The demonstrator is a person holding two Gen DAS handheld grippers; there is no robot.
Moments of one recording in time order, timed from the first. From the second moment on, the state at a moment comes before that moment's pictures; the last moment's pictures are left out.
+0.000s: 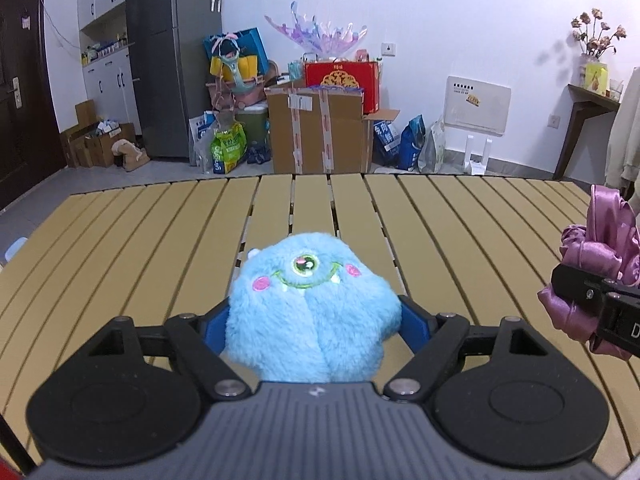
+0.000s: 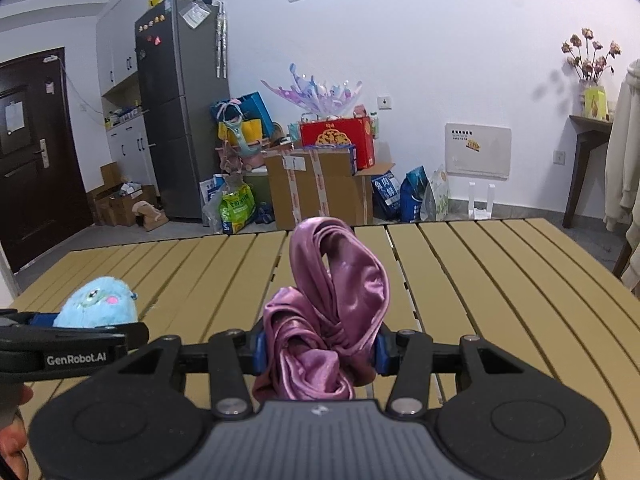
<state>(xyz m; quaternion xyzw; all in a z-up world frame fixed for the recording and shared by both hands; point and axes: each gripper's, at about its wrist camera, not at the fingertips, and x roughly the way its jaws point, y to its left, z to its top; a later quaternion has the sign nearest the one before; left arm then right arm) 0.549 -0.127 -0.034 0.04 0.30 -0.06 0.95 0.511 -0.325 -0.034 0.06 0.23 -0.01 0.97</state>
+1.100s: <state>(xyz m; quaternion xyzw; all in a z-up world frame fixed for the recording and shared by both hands) 0.326 -0.060 0.030 0.02 0.26 -0.05 0.96 0.283 -0.261 0.030 0.02 0.21 0.03 0.98</state>
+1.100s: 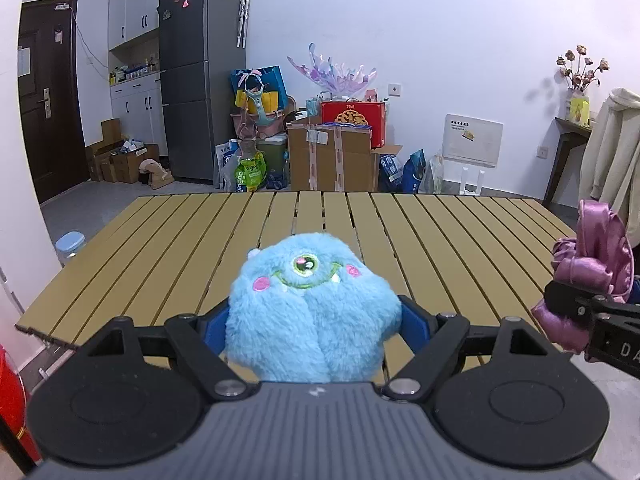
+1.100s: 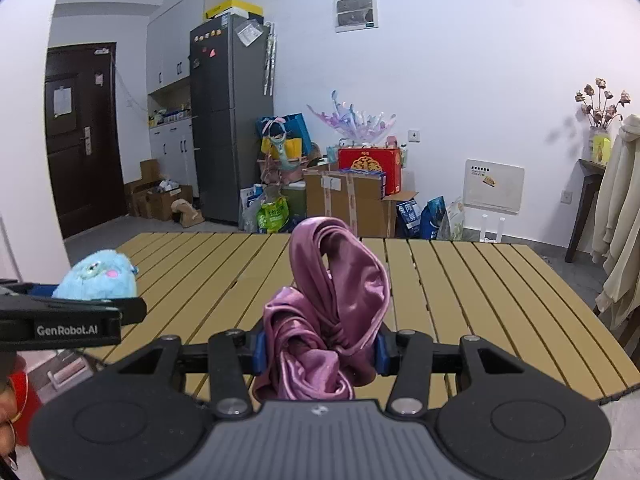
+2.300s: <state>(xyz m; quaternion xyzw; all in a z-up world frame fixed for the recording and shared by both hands) 0.205 -0.021 -0.030 0.02 0.27 -0.07 0.96 0.182 -0.217 -0.051 0.00 0.28 0.05 0.96</state>
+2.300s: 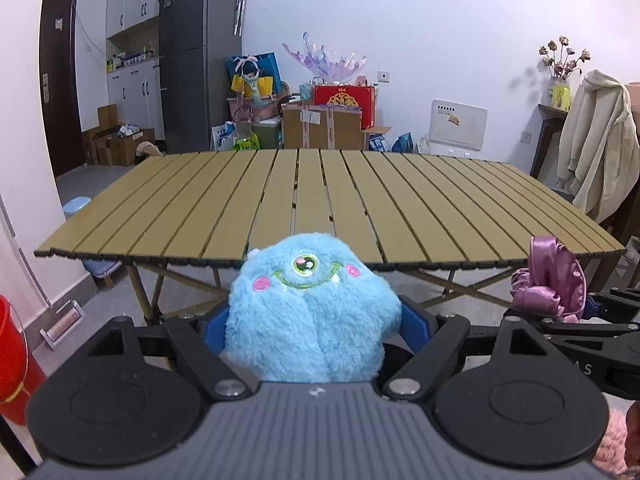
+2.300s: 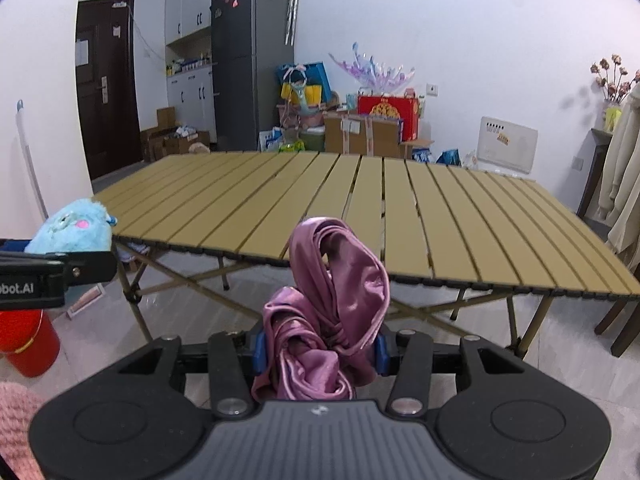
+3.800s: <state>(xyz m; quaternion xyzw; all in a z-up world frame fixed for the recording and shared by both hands) 0.258 -0.017 -0.229 0.05 0.46 -0.04 0.89 0.235 -0.233 -0.253 0.01 0.50 0.01 0.86</state>
